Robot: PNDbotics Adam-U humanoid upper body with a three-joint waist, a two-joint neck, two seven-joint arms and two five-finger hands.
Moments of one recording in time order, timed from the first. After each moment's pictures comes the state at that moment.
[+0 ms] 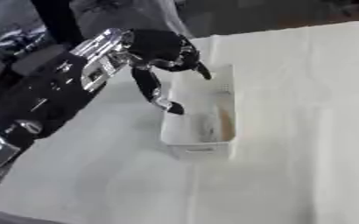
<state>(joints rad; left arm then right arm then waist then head) -0.99 0.78 -0.37 -1.23 -0.77 -0.81 -0.23 -0.78 -0.10 0.07 -1.99 -0.41 -0.83 -0.09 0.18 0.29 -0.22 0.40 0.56</state>
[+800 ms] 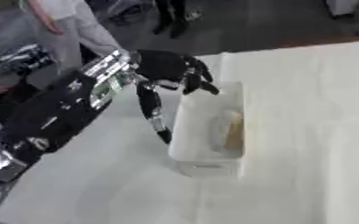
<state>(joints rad) -0.94 0.81 -0.33 -1.24 -0.81 -0.78 -0.16 -0.78 -0.10 0.07 -1.99 -0.41 -0.84 -0.09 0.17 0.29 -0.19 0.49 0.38</state>
